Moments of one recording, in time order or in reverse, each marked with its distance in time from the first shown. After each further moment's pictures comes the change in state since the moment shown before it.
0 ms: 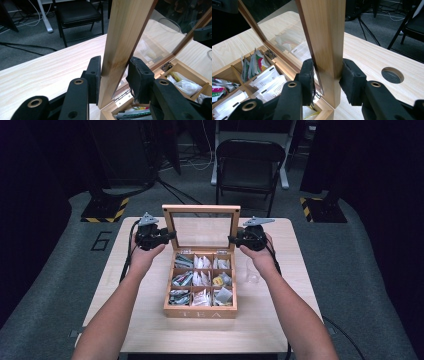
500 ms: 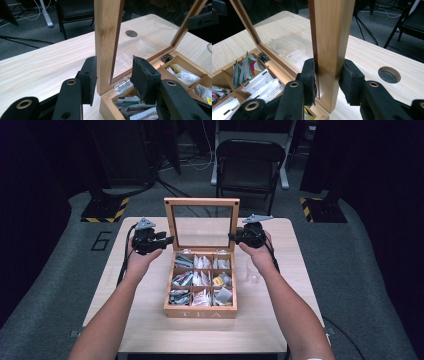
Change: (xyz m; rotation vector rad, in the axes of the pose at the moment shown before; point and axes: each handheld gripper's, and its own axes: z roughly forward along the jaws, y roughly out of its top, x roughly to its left) left arm 0.000 -0.014 -0.011 0.004 0.013 -0.038; right arm -0.006 0.006 0.008 0.015 -0.023 0.016
